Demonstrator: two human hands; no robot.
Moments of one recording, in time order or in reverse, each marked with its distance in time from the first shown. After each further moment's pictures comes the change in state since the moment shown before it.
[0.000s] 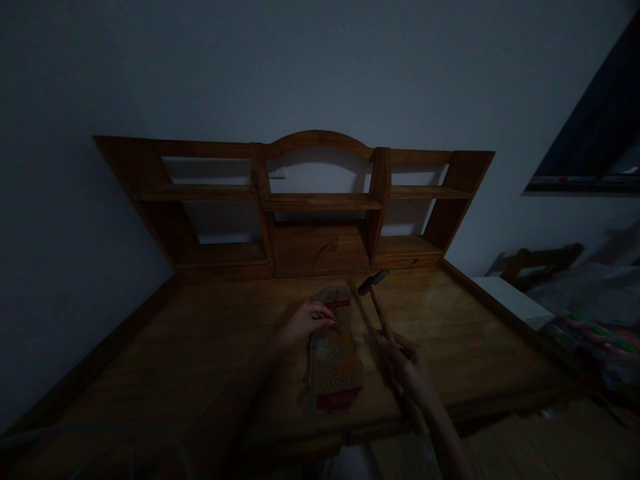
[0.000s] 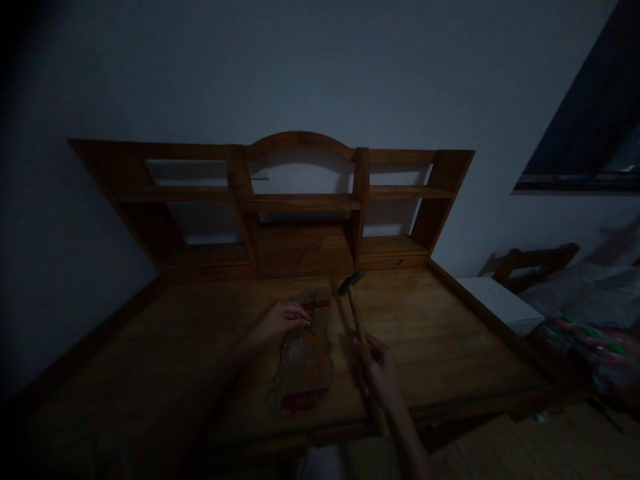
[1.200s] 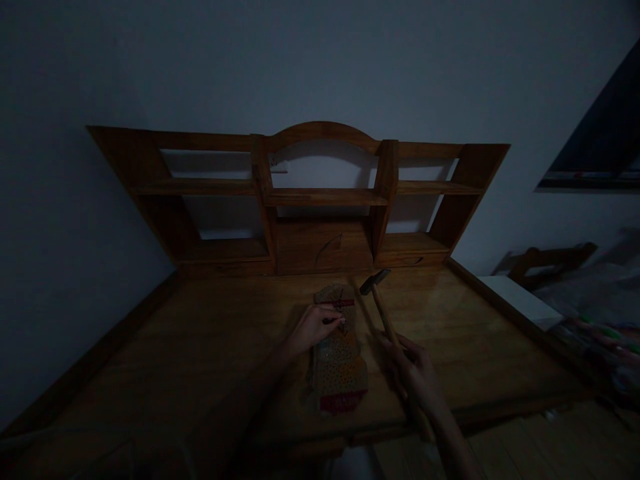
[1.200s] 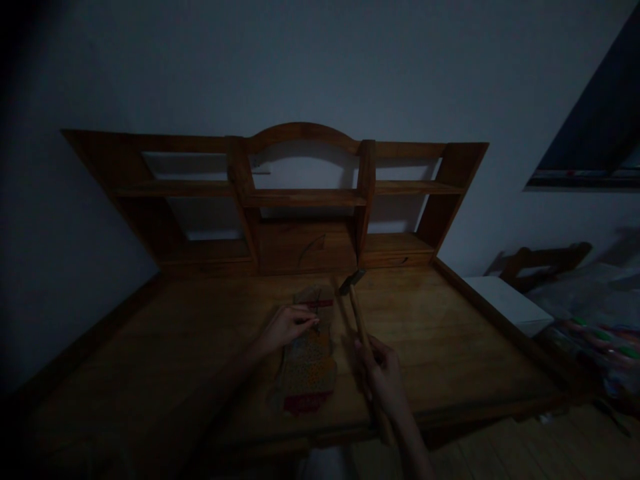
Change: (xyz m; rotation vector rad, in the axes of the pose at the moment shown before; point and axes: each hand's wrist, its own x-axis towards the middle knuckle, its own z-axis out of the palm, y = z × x) left_hand -0.003 0.021 0.018 0.339 0.092 0.144; right_hand 0.000 -0.003 -0.002 -0.108 -0.003 -0.018
